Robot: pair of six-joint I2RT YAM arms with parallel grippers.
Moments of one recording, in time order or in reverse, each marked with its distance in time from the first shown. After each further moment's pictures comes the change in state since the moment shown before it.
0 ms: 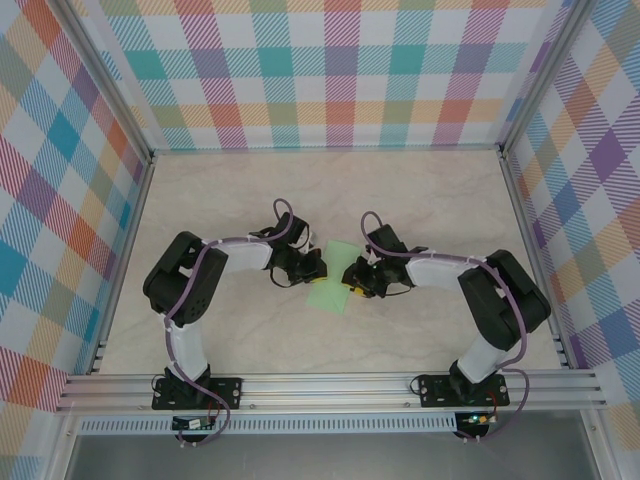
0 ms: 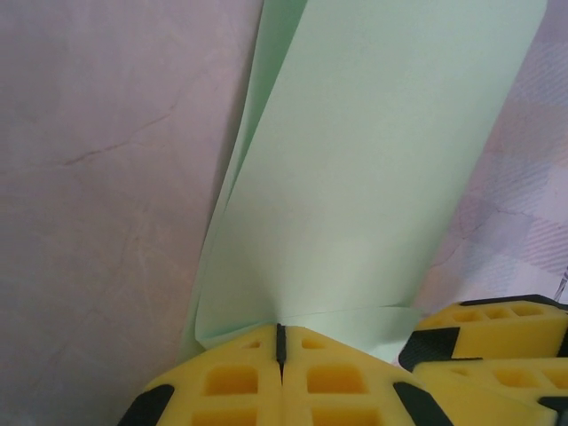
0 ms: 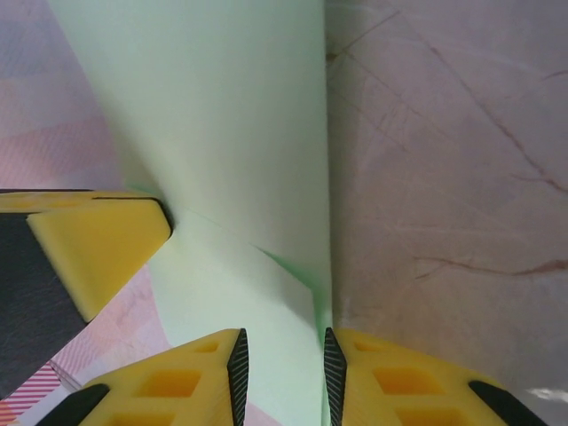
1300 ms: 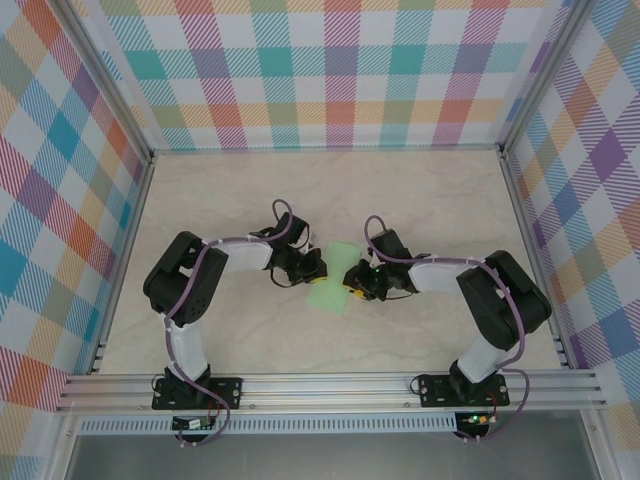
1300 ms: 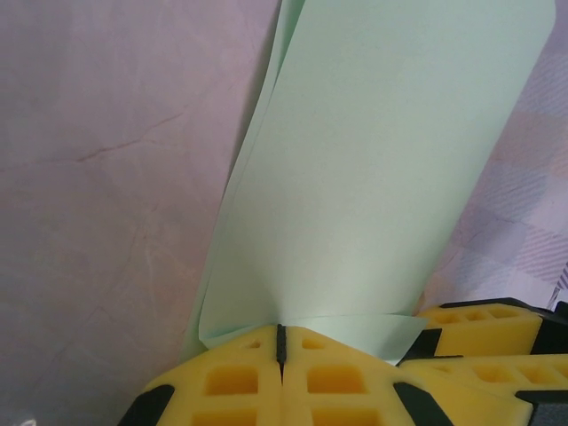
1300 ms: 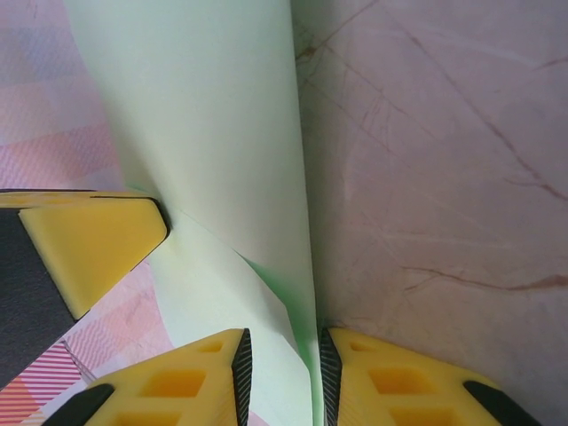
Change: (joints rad) left arm 0.000 0.000 0.000 0.002 -0.008 -0.034; right arm -0.009 -0.010 -0.077 0.134 -0.037 0.030
